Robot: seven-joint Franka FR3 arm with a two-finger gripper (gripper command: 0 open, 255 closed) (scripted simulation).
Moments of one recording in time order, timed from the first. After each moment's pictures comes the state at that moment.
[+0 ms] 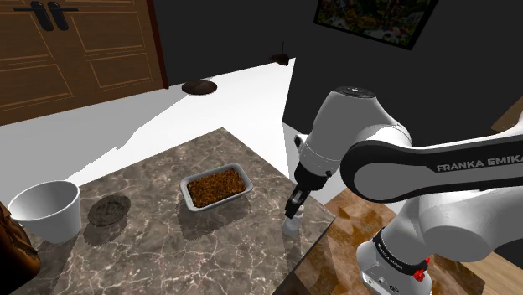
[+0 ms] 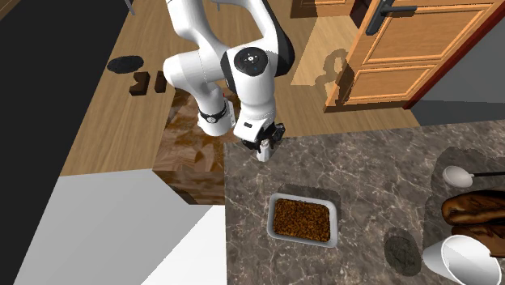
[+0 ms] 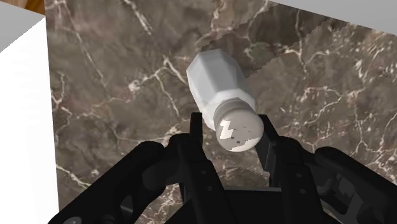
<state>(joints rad) 0.34 -0.74 0.40 -2.91 0.47 2.25 0.05</state>
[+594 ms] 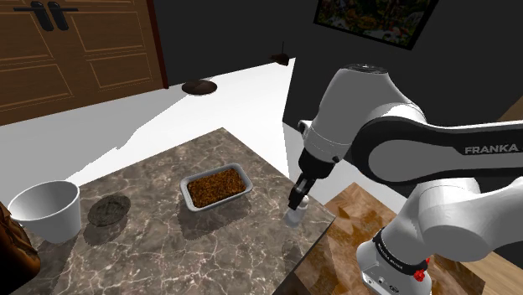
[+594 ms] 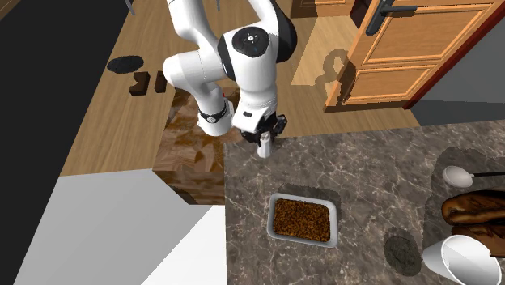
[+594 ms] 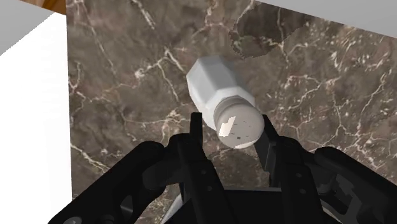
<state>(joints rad) 0.32 -0.82 0.36 -2.84 0.43 2.11 0.07</state>
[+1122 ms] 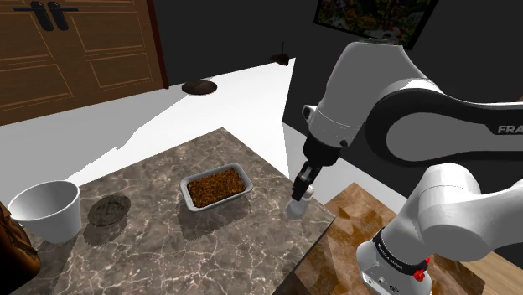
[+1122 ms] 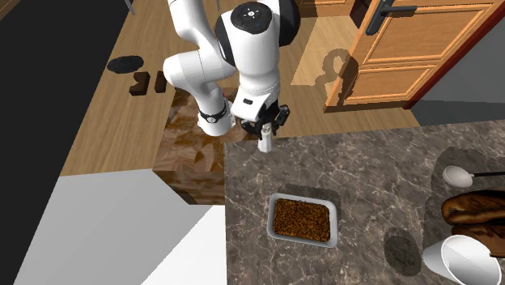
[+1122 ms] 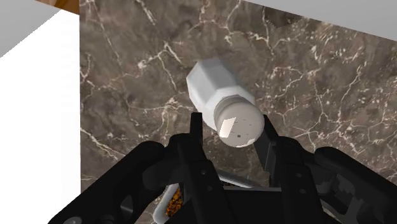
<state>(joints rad) 0.31 -0.86 0.34 -2.76 0.40 1.99 0.09</state>
